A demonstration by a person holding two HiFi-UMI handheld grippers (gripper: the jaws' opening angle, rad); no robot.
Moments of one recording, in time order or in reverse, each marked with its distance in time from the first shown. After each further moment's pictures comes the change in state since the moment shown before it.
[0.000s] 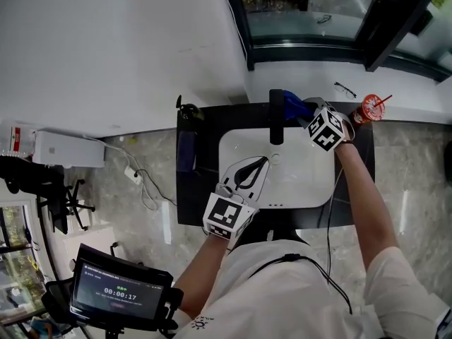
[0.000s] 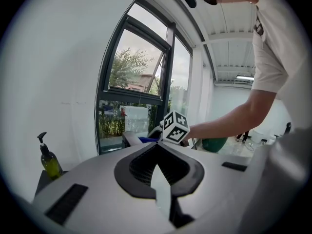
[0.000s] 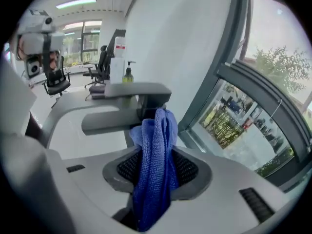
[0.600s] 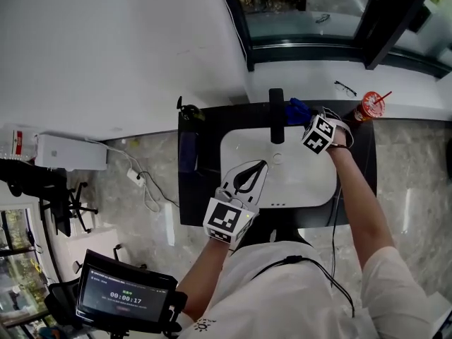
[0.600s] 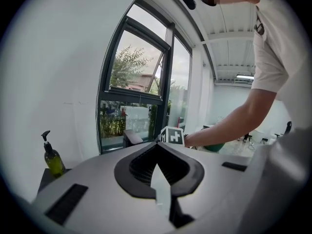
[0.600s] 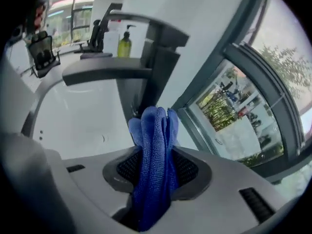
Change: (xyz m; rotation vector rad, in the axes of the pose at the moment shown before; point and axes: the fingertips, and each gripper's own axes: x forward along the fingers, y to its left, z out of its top) left arm -0.008 0.003 -0.001 -0.001 0.009 0.014; right arm 0.032 0.009 -0.063 -0.045 0.259 -0.072
